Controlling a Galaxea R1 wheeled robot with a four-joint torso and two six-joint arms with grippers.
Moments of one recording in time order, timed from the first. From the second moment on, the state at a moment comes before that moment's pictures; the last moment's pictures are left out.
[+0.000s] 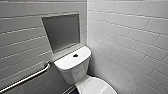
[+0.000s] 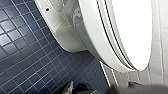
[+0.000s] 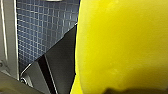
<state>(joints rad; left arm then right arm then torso) 0.94 2.55 -1.81 -0.45 0.16 0.03 -1.57 2.50 -1.92 0.19 0.29 0.23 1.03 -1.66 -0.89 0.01</state>
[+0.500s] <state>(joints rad) 0.91 2.58 -1.81 -0.46 0.17 0.03 -1.58 2.51 -1.92 0.19 0.29 0.23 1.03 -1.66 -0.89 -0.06</state>
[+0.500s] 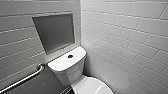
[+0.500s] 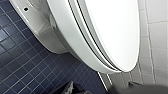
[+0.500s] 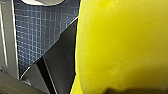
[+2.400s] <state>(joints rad) 0.85 2.76 -1.95 -0.76 -0.02 0.02 -1.55 2.55 -1.99 0.19 0.29 0.24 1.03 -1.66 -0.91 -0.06</state>
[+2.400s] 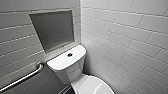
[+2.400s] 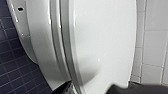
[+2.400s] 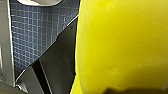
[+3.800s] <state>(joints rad) 0.83 2.81 -2.04 -0.76 -0.02 0.01 -1.55 2.57 -2.02 0.19 0.29 0.24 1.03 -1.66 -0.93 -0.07</state>
